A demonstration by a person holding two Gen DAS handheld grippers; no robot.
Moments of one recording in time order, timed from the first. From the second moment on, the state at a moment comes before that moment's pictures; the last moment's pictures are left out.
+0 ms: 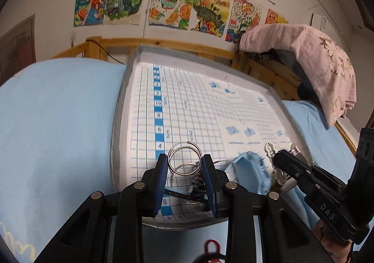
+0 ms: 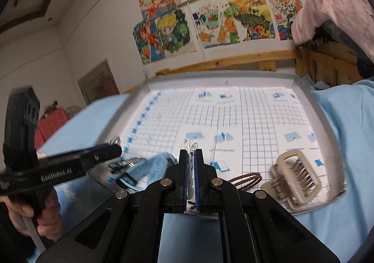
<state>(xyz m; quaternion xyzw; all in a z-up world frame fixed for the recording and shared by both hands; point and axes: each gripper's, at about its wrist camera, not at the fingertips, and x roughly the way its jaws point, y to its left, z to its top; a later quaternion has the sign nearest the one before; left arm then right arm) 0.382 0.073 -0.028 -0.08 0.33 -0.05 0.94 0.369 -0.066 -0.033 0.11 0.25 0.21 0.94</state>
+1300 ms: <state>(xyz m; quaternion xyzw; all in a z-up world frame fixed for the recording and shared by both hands) 0.125 0.044 0.065 -0.03 0.11 -0.02 0.99 0.142 -0.121 0.070 0.09 0.08 0.17 0.98</state>
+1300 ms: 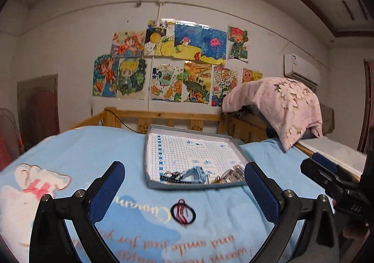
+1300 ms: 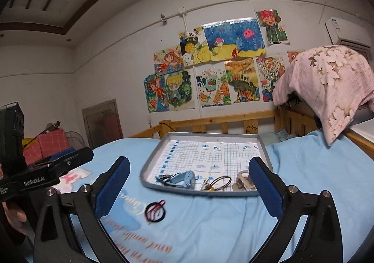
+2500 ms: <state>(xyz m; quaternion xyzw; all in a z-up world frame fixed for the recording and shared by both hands) 0.082 0.086 0.057 -0.04 0.15 0.02 0.99 0.075 -0.105 0.060 0.08 0.10 0.17 0.98</state>
